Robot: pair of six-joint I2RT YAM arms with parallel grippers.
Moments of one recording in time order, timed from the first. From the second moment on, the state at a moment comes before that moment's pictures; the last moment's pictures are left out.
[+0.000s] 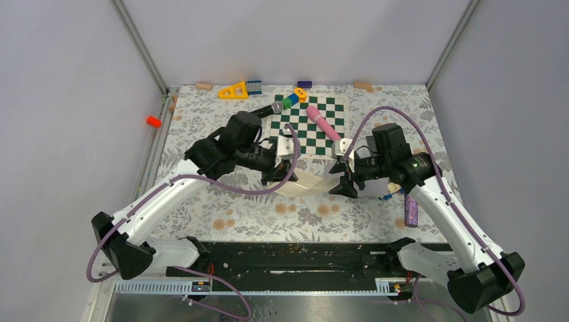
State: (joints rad) left arm -0.76 1.26 1.32 -0.69 0.76 0.44; right arm 0.42 1.06 1.07 -0.86 -0.84 -0.74
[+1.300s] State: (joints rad) left arm -0.71 1.22 1.32 -0.62 0.64 0.35; right arm 0.42 1.05 1.06 -0.84 -1.01 -0.67
